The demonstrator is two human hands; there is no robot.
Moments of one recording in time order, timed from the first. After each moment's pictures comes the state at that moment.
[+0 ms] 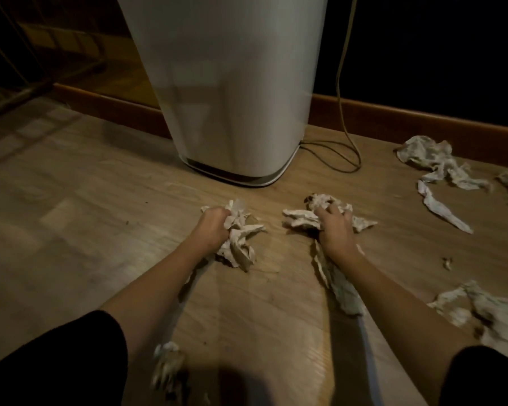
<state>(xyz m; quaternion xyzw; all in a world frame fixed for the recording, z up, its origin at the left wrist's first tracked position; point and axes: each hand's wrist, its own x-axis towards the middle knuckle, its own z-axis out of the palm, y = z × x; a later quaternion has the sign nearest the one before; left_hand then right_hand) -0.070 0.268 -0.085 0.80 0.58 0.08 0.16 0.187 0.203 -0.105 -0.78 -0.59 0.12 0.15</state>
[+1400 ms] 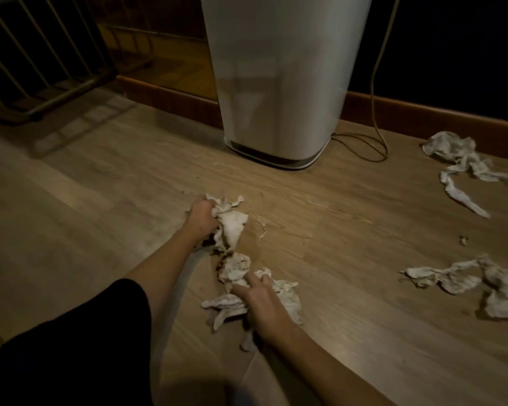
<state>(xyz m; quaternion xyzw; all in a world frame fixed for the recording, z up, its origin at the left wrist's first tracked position) -0.192 0.197 -0.057 0.70 0.68 0.07 0.19 -0.045 0.014 -0.108 -0.54 -0.80 0.21 0.19</state>
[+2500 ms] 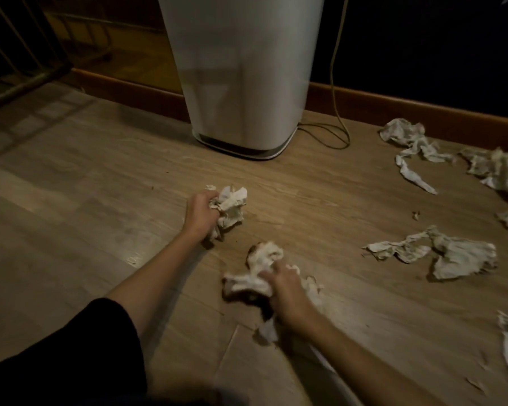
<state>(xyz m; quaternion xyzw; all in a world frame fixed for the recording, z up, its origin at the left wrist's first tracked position) -0.132 0.165 -0.057 0.68 0.63 0.28 0.23 0.032 -0.019 -0.089 -0.64 -0.69 0.25 0.20</state>
